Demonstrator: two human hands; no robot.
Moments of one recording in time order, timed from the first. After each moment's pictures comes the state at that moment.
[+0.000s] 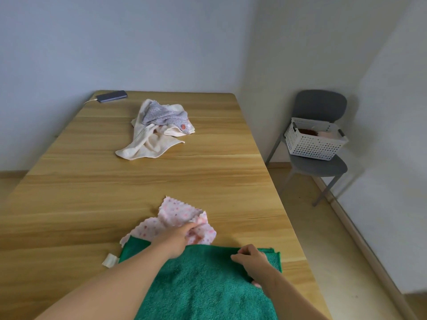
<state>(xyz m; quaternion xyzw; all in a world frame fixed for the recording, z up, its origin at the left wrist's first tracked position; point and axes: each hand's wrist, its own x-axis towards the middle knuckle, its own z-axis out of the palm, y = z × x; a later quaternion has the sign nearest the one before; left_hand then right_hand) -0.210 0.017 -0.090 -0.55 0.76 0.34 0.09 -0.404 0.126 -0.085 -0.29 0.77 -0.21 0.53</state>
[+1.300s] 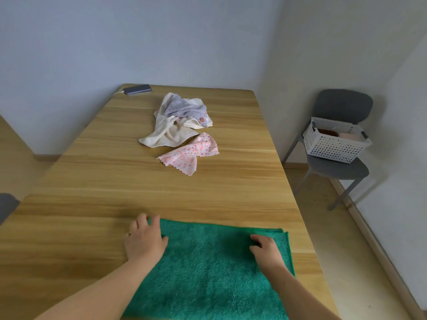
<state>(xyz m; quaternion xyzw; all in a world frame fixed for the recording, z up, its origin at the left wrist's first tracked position) -0.146 0.077 -0.069 -0.74 0.66 0.11 0.05 -0.402 0.142 -0.092 -0.39 0.78 -0.24 0.43</state>
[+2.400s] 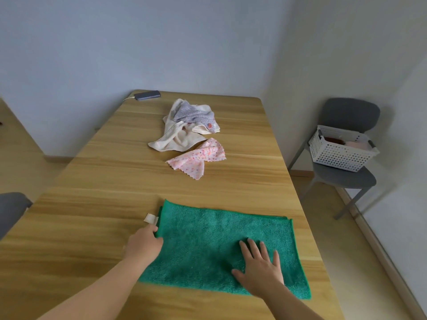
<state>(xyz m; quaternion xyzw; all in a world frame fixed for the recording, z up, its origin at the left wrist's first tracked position) -0.116 0.077 -0.070 -0.76 0.58 0.28 -0.06 -0.370 0.155 -0.079 -0.62 0.73 0.16 0.23</state>
